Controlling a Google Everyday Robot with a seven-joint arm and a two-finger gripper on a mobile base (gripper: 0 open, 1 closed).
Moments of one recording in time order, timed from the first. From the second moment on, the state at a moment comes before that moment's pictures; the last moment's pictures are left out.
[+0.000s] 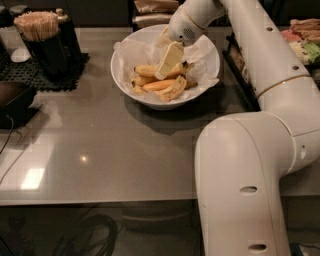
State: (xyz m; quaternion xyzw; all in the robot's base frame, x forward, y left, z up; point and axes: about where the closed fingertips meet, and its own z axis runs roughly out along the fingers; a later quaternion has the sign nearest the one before) arm 0.724 -0.003 0.902 -0.69 0.65 0.18 0.26
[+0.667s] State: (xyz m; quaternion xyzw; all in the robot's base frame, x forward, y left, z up) arm 0.730 0.004 0.878 -0.68 0.66 0.20 0.25
